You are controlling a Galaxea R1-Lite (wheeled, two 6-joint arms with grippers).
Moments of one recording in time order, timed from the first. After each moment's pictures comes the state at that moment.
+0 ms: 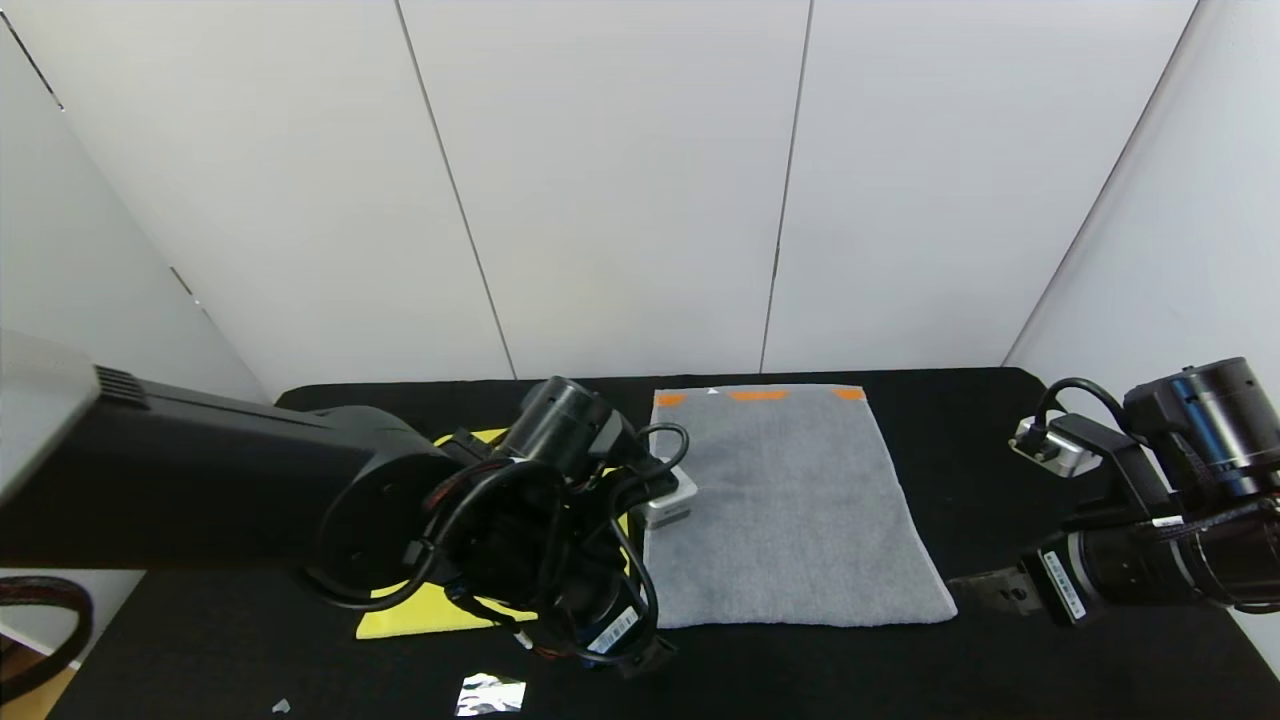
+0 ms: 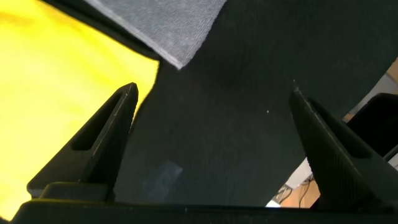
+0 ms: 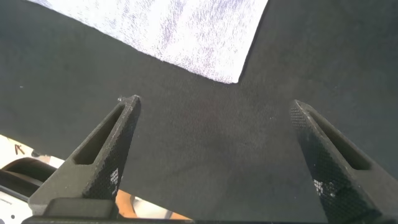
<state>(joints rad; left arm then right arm) -0.66 1.92 -1.18 0.27 -0.08 0.31 0.21 1.60 -0.83 0.14 0.13 -0.10</state>
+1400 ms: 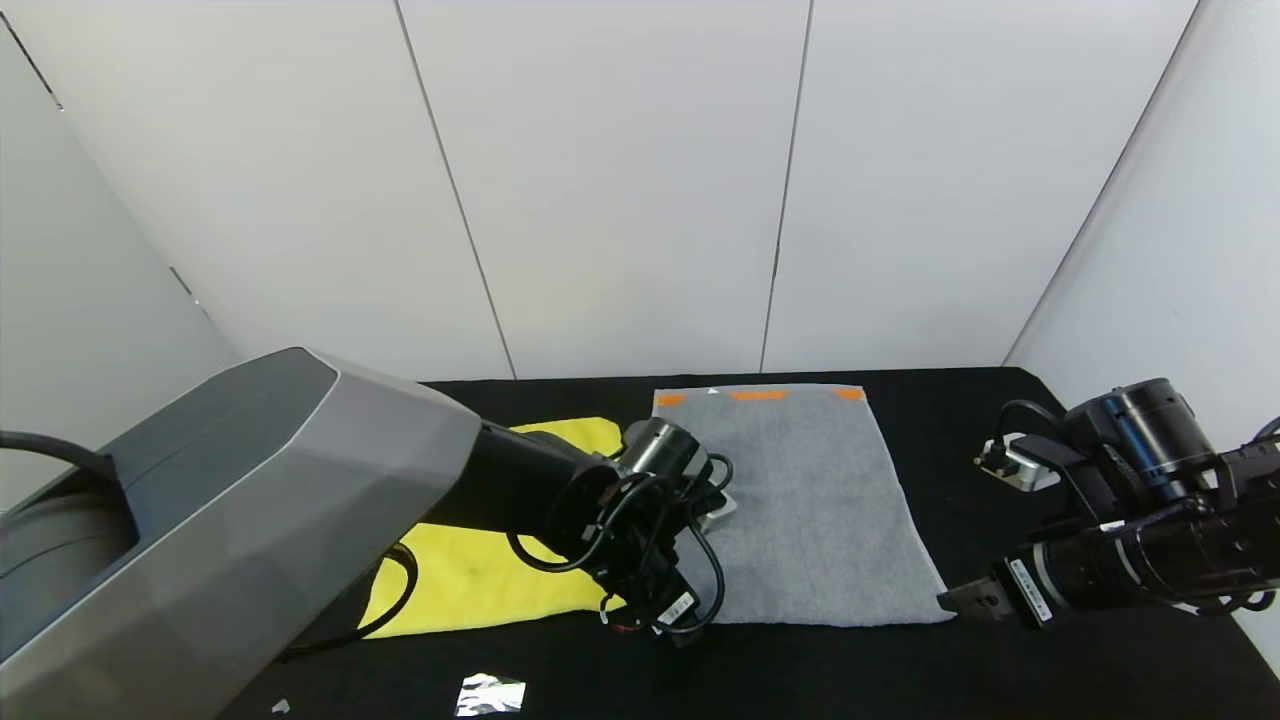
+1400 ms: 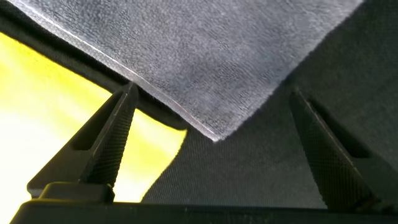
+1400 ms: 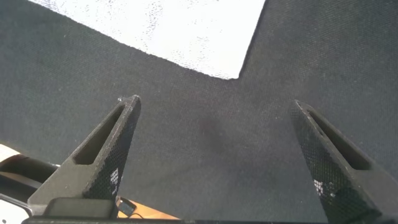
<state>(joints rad) -0.66 2.25 -1.45 0.29 0.05 0.29 0.20 1.72 -0.85 0.14 0.12 -0.10</state>
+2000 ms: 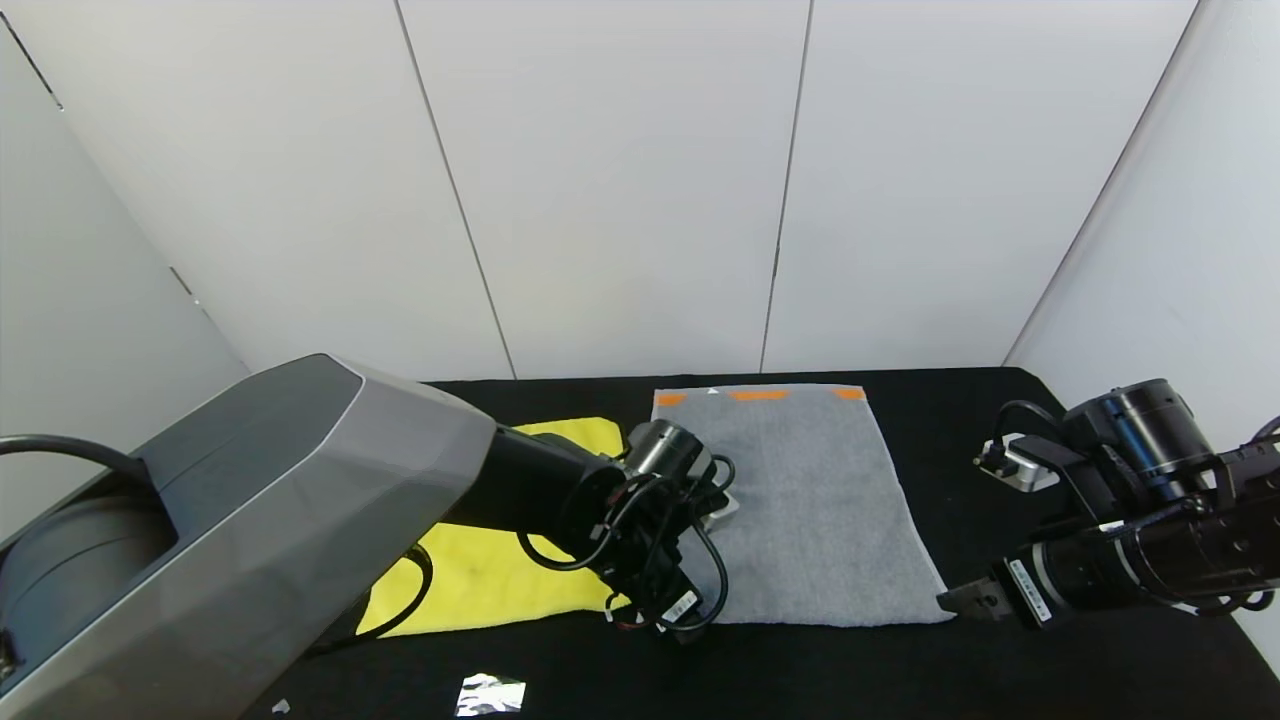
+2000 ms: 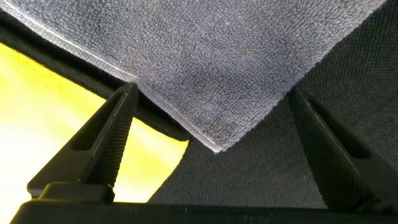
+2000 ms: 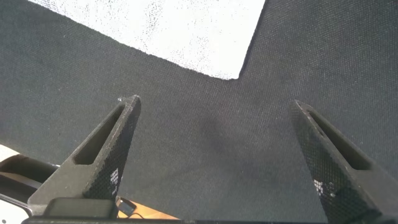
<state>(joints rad) -0.66 2.28 -1.47 0.29 0.06 0.29 0.20 1.72 -0.85 0.14 0.12 -0.10</state>
